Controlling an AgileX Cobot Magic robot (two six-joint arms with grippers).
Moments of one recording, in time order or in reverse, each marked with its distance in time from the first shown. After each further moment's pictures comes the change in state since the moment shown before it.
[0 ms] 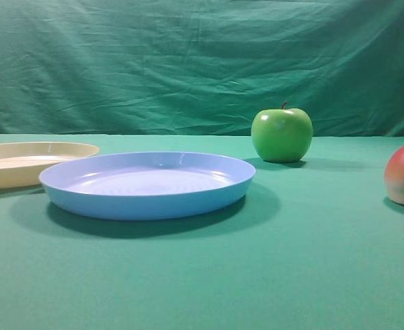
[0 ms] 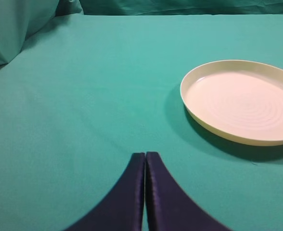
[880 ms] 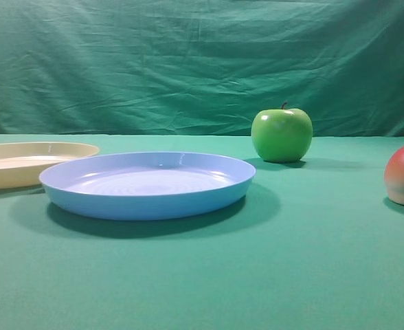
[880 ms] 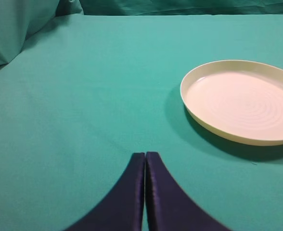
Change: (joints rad) left arm 0.000 0.000 0.000 0.000 0.000 0.000; right arm -0.021 -0.082 0.258 0.006 -0.105 -0.025
